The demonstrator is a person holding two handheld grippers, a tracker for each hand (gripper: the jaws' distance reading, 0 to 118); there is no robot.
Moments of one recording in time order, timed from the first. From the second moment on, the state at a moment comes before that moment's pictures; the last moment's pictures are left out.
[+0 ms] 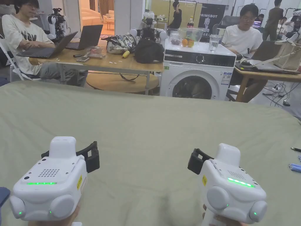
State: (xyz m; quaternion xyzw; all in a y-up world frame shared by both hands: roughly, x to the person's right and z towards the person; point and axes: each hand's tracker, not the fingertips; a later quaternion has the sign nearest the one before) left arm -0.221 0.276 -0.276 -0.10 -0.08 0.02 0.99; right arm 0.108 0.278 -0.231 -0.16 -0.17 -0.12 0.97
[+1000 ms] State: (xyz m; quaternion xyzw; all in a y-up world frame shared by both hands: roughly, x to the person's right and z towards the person) left arm -0.219 0.280 -0.273 -0.11 -0.10 0.02 0.99; right arm 0.102 0.282 -0.229 -0.15 -0.18 -0.07 0.97
